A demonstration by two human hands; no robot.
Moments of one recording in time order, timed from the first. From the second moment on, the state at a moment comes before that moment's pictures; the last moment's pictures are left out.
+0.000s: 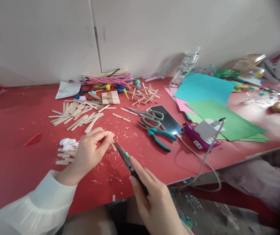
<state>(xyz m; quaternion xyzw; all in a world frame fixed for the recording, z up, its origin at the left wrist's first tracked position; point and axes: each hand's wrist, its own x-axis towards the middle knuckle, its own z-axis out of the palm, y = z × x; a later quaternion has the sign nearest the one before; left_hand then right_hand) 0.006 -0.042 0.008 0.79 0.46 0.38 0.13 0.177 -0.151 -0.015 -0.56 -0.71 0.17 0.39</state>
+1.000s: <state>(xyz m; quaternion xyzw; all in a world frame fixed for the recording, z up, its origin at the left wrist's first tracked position) 0.004 -0.041 0.006 0.79 0.47 0.36 0.15 0.178 -0.150 -0.012 -0.55 -0.74 0.08 0.38</state>
